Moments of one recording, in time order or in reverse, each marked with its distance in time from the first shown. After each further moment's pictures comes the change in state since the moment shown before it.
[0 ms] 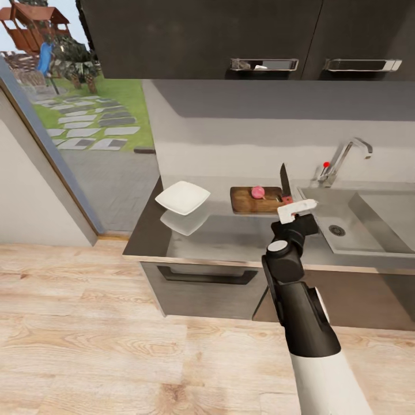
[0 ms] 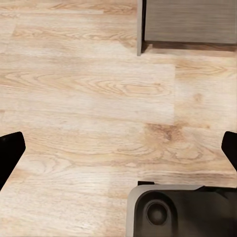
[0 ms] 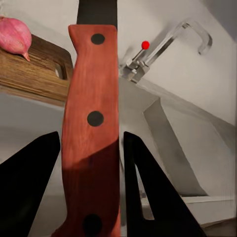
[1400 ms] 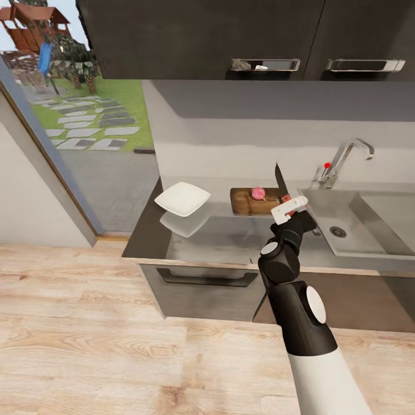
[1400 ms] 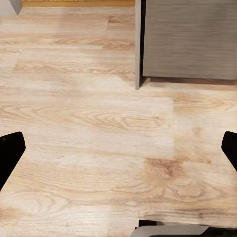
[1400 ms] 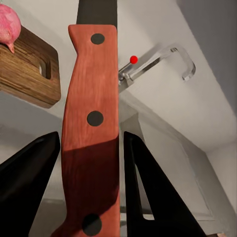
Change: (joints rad) left arm 0.003 0.026 -0.003 -0.123 -0.001 0.000 0.000; right arm -0.002 0.000 0.018 0.038 0.292 -0.010 0.153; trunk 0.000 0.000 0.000
